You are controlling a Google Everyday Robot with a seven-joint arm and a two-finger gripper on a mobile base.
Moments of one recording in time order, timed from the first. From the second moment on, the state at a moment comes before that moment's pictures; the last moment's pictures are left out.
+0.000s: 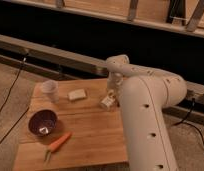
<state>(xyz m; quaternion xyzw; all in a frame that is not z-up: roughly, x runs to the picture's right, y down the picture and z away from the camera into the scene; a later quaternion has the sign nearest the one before) 0.096 0.048 0.948 -0.21 0.31 0.80 0.47</state>
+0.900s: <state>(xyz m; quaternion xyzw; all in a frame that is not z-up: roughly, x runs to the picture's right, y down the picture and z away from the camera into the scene) 0.098 0.049 0.959 -0.21 0.32 0.79 0.47</state>
